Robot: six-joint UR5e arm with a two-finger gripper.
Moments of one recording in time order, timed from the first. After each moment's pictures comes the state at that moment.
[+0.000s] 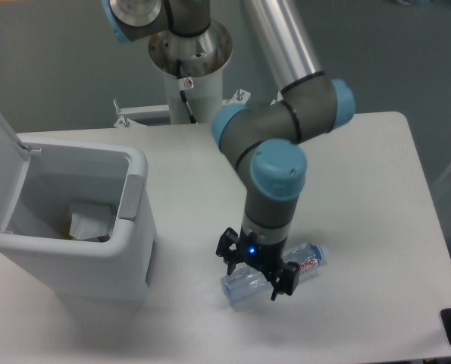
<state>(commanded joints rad) 2.38 -2.12 -1.50 -0.91 1.44 1.07</state>
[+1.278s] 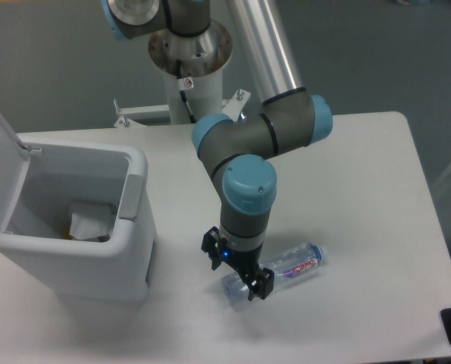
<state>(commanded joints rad) 2.36 -2.10 -1.54 -0.91 1.44 1.14</state>
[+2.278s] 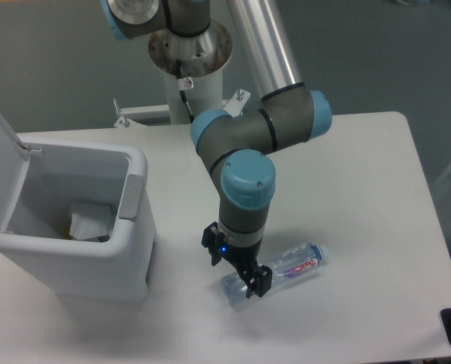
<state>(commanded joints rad) 2.36 -2.08 -1.55 -0.92 1.43 1.21</state>
